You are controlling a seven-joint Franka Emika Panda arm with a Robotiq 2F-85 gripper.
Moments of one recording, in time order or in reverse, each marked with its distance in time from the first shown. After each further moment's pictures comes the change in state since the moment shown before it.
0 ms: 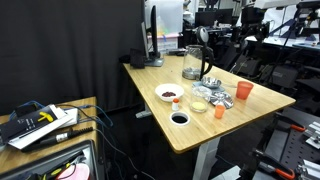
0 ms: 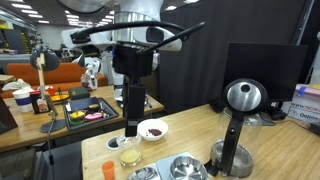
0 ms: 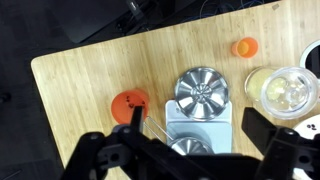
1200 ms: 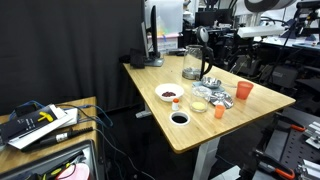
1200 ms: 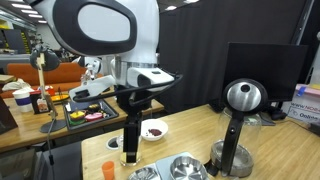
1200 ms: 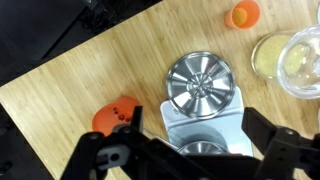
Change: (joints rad) arm -0.003 0.137 0.021 -0.109 0.031 0.319 0.238
